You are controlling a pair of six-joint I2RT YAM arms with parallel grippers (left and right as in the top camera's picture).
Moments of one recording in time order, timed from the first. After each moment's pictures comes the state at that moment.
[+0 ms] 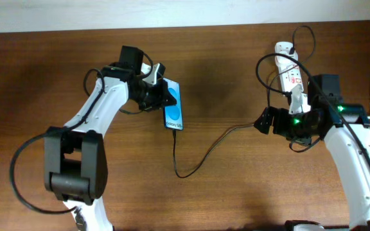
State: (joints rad) left arm -0.21 2.00 1.52 -0.78 0.67 -0.31; right arm -0.09 1.39 1.13 -1.04 -0.36 0.20
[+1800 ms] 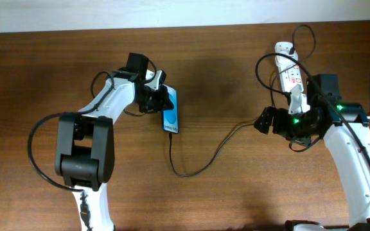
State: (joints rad) left arm -0.21 2.14 1.52 -0.70 0.54 -0.25; right arm -0.09 1.40 1.13 -1.04 -0.36 0.20
